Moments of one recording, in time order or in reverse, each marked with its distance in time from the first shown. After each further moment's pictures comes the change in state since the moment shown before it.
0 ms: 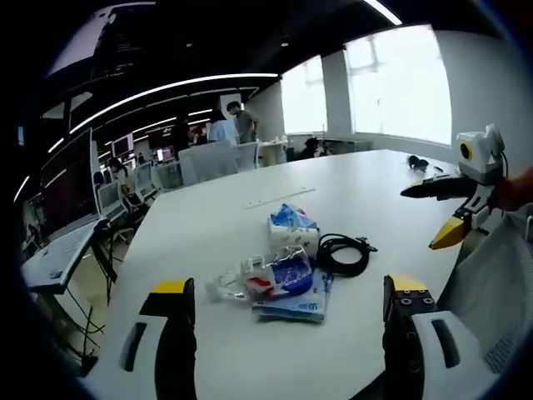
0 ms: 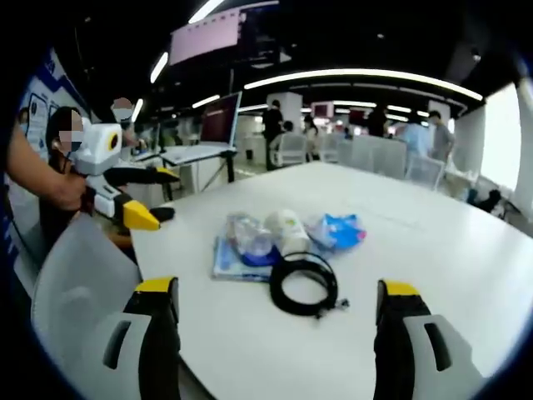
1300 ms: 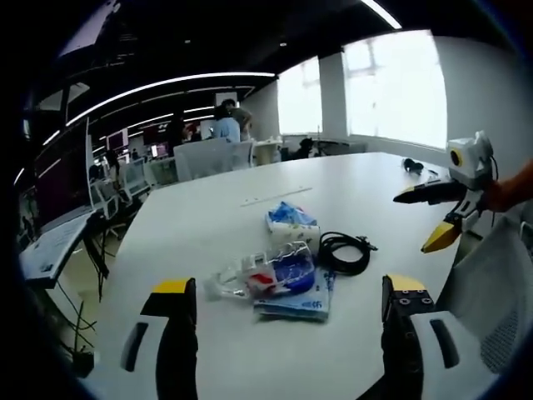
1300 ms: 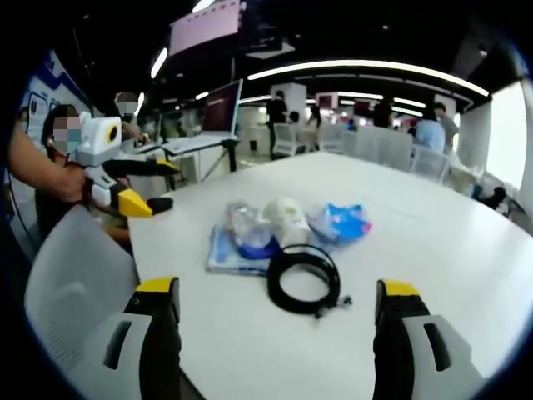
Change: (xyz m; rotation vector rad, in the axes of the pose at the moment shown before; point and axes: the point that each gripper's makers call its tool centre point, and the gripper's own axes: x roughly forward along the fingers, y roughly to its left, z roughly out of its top) left arm 0.006 0.017 -0.009 -0.056 -0.003 -0.033; right arm 0.020 -0.007 -0.011 -0.002 0.051 0.025
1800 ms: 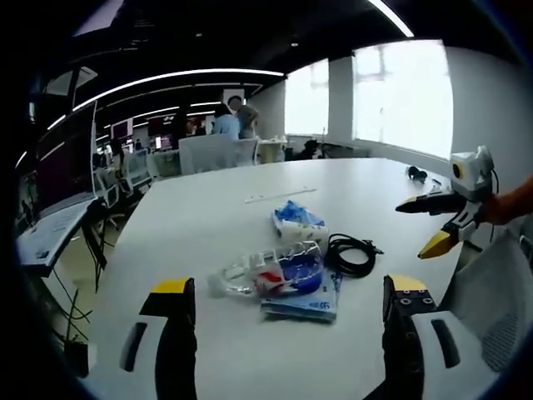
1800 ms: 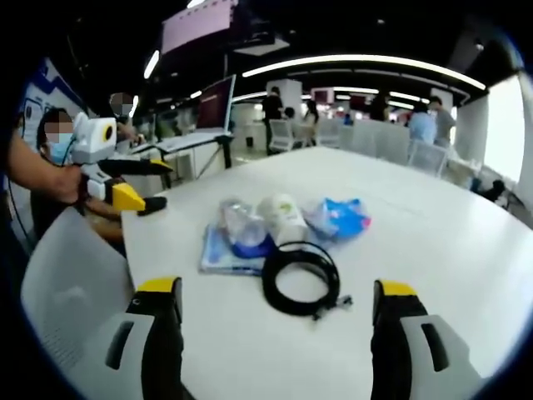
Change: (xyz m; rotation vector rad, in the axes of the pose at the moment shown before) left arm 0.004 0.014 -0.003 -0.050 0.003 -0.002; right arm 0.013 -0.004 -0.003 0.019 0.022 -0.014
